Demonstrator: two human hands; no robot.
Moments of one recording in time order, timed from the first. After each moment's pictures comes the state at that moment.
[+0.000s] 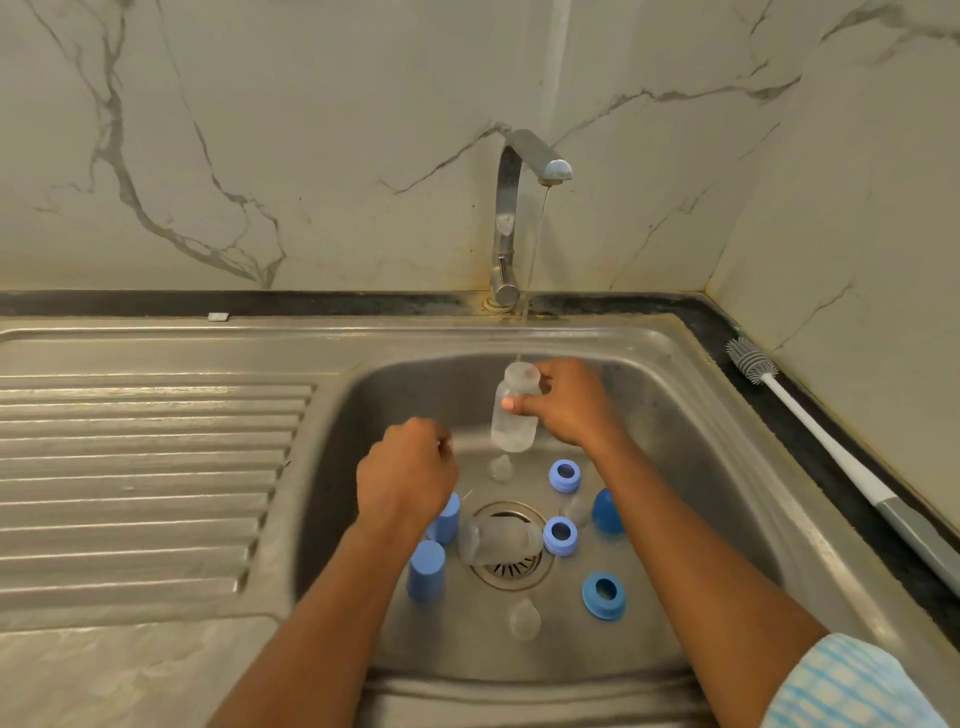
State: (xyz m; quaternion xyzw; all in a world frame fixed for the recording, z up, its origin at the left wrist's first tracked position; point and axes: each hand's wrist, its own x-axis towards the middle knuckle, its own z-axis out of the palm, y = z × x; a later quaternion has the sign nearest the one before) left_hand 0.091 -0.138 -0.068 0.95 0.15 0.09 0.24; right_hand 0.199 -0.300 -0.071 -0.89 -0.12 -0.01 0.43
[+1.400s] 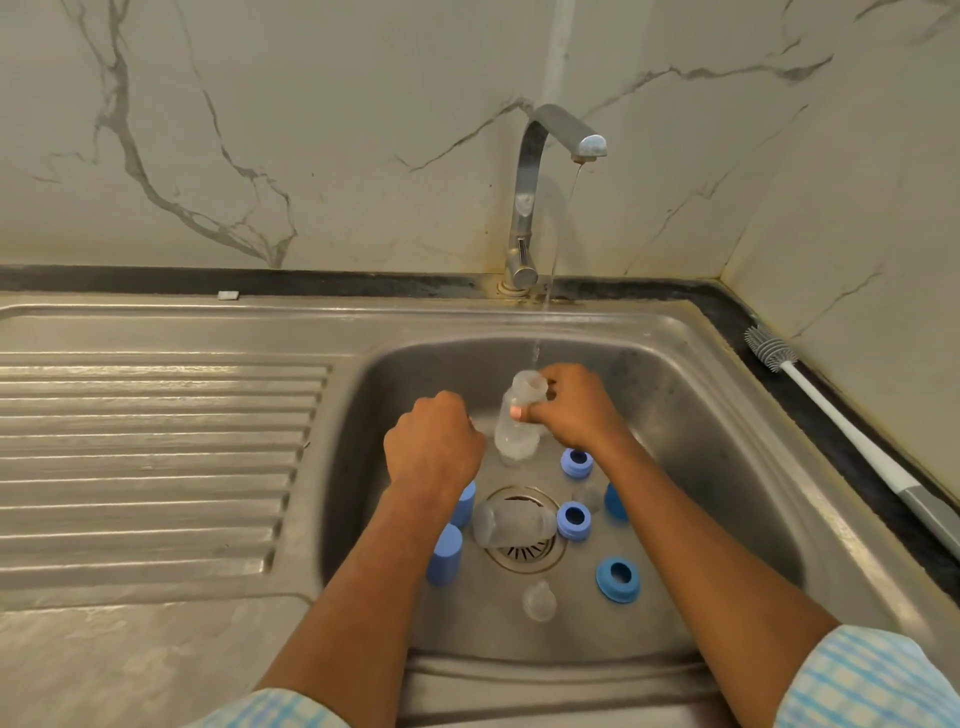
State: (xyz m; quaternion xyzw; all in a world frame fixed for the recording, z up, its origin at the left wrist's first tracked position) left_hand 0.105 -0.137 -0.073 0.97 0.16 0.06 0.19; right_hand 0.186 -0.288 -0.082 -0.91 -0.10 0.02 0.40
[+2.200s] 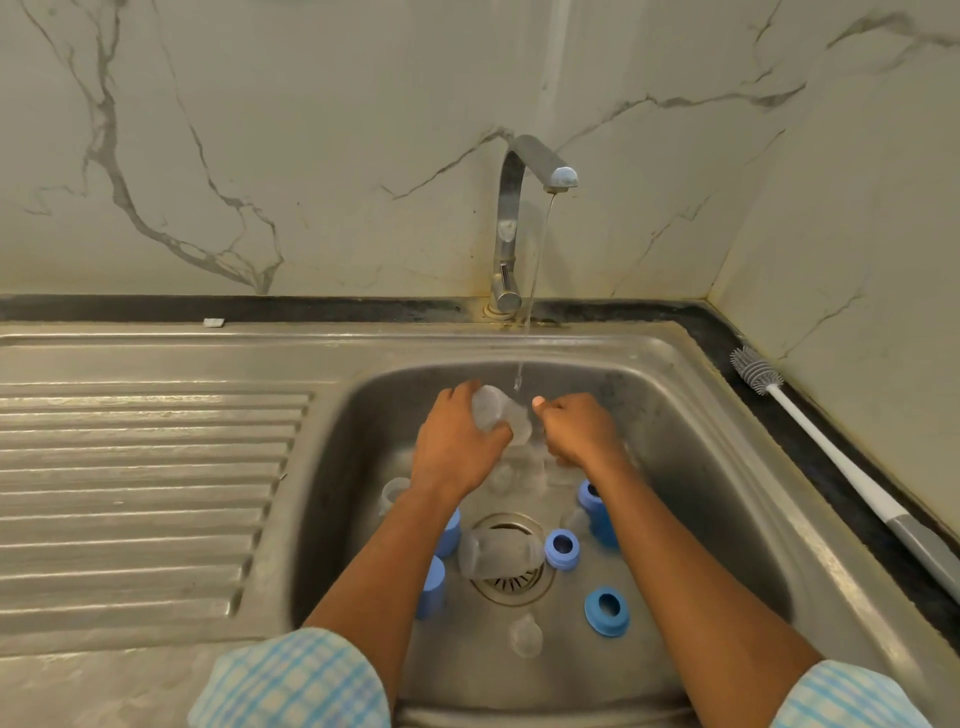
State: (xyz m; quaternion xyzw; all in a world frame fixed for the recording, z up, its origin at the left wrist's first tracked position) left_hand 0.146 -0.158 -0.087 0.90 0.08 0.11 0.41; right_hand 0.198 -0.299 -0.077 -0.90 0.04 0.08 0.43
